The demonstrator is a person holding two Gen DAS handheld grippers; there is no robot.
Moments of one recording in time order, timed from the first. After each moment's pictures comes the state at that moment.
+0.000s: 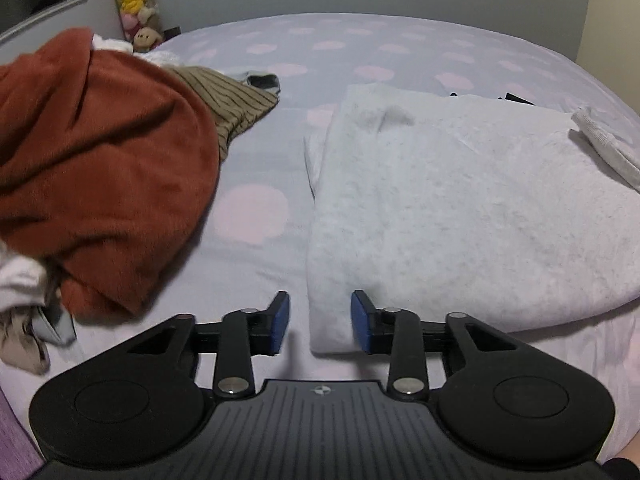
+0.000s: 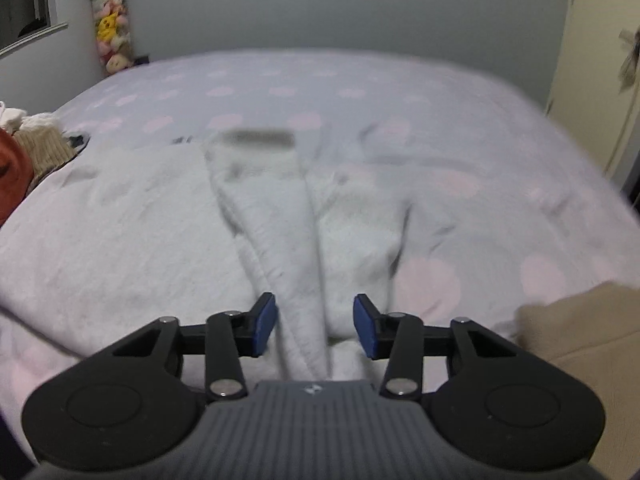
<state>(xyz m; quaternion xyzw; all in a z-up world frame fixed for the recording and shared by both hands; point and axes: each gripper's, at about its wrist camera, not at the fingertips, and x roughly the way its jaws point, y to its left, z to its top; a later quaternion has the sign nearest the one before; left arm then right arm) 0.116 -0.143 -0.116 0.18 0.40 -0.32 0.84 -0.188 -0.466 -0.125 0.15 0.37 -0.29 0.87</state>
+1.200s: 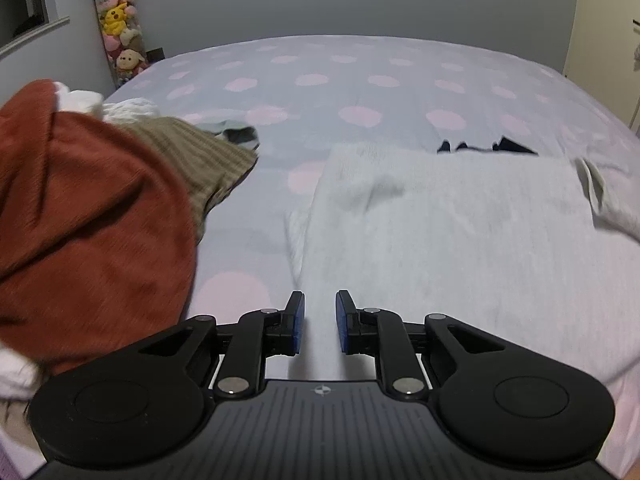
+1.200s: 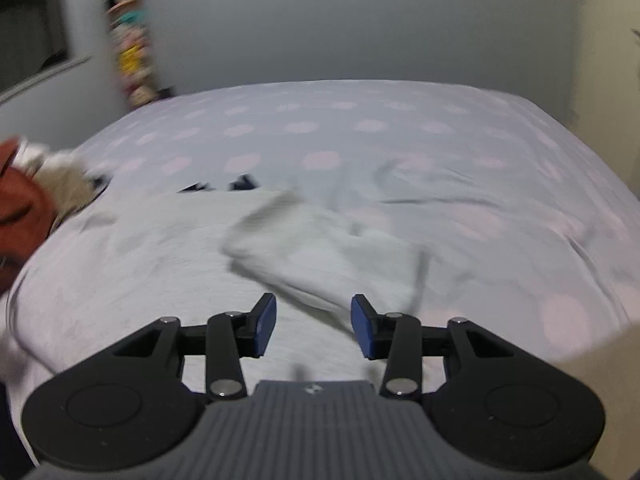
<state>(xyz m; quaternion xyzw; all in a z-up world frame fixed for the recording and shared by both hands) 0.163 -0.200 -0.087 0.18 0.38 -0.34 0.84 -0.174 -0.499 -0.107 0.13 0.31 -0.26 0.91</state>
